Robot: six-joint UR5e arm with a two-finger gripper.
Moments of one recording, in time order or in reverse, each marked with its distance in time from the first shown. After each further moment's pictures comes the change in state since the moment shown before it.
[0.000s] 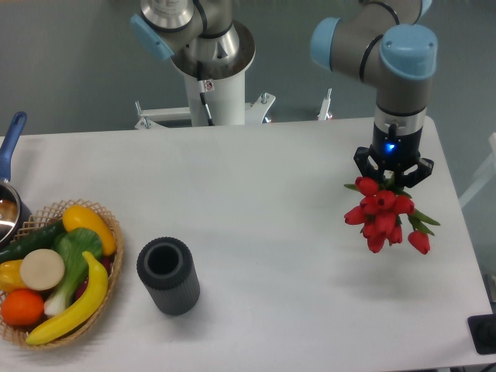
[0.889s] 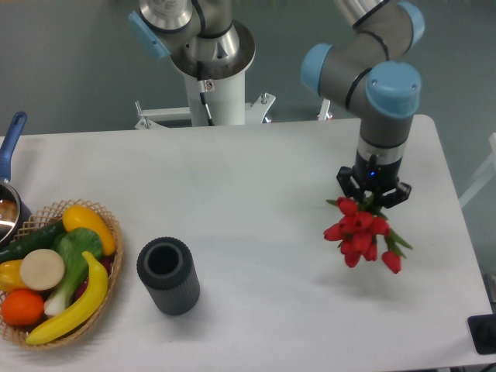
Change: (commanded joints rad) arm -0.083 -0.087 -0.012 0.003 0.018 -0.015
